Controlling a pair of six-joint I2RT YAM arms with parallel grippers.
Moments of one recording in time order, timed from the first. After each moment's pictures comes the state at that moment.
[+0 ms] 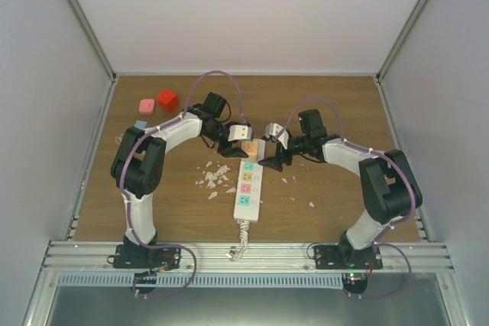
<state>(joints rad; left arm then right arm) -0.44 1.96 1.39 -0.57 0.77 1.11 0.34 1.67 0.91 -0.09 -0.87 -0.71</state>
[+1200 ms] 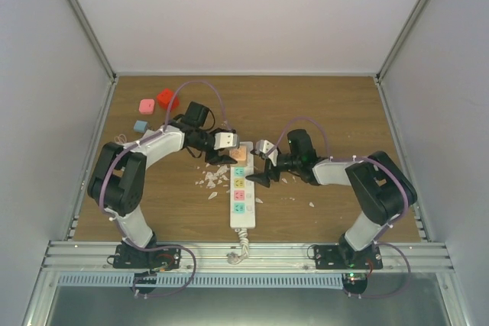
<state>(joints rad) -0.38 1.74 1.11 -0.45 0.78 1.08 0.50 1.68 0.65 0.42 -0.80 -0.45</state>
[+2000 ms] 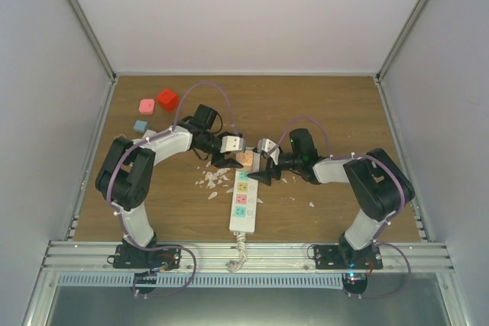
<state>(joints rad) -0.43 1.79 1.13 -0.43 0.82 1.08 0.47 1.70 0.65 0.46 -0.82 -0.47</state>
